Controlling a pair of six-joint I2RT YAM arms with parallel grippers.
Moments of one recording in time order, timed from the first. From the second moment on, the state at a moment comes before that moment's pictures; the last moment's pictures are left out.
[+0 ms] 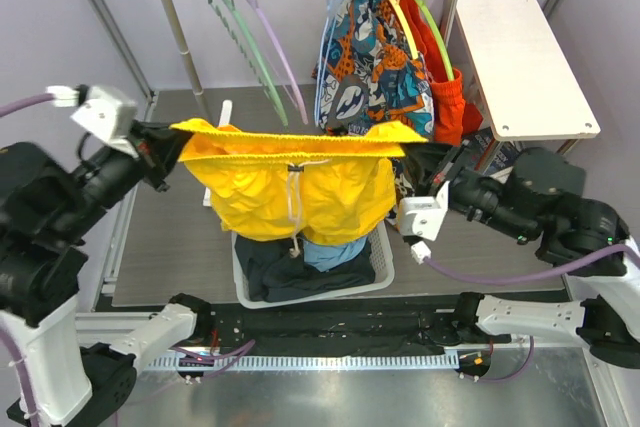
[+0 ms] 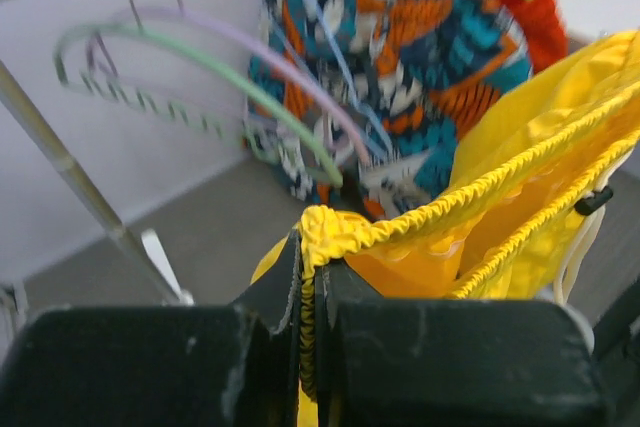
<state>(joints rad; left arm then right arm) -0.32 0.98 1.99 -0.95 0.28 0.07 1.09 0.94 1.64 -0.75 0.14 -1.32</state>
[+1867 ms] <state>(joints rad) -0.27 1.01 1.52 -0.95 0.31 0.10 0.73 1.51 1.94 -0.48 0.19 0.05</state>
